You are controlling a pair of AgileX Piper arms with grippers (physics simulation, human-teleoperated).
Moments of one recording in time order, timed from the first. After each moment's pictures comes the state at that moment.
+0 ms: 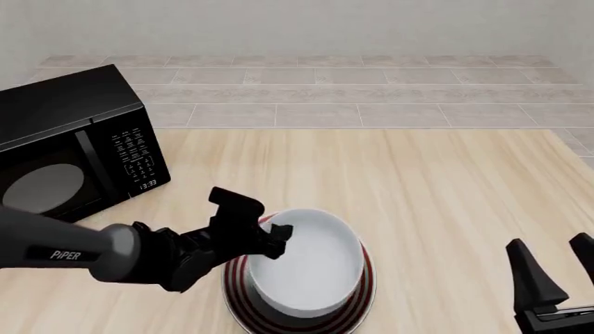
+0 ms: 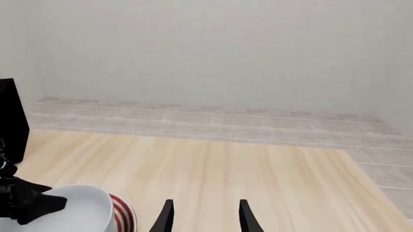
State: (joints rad) left arm -0.63 1.78 -0.66 -0.44 -0.20; right arm 0.09 0.06 -0.02 -0.07 -0.03
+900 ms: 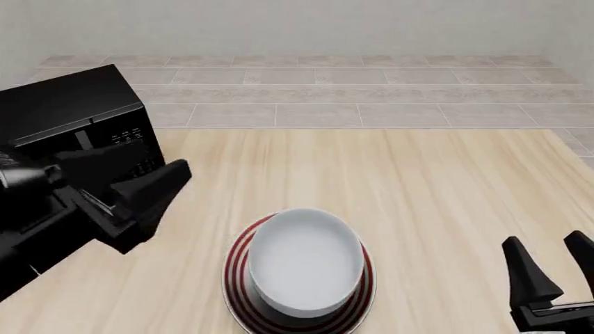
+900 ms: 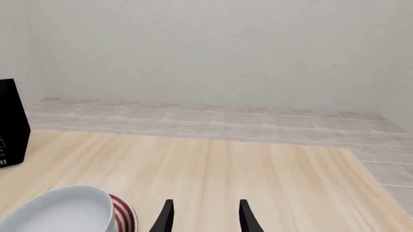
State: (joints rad) left arm -0.61 0.68 -0.53 -0.03 -0.12; right arm 0.09 0.11 0.00 -0.13 -0.02
